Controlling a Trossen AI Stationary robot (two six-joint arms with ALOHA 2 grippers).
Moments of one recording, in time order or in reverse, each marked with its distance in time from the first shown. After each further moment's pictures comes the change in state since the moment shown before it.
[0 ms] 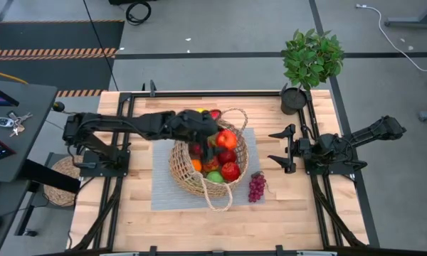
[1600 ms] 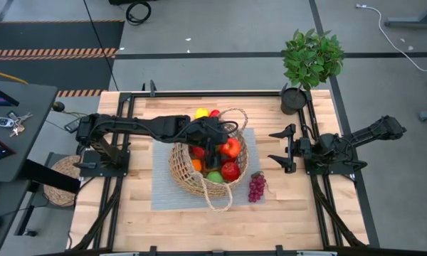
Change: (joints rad) left arm -0.026 0.147 0.136 -0.144 0.007 0.098; right arm 0.000 0.007 0.000 0.022 0.000 0.000
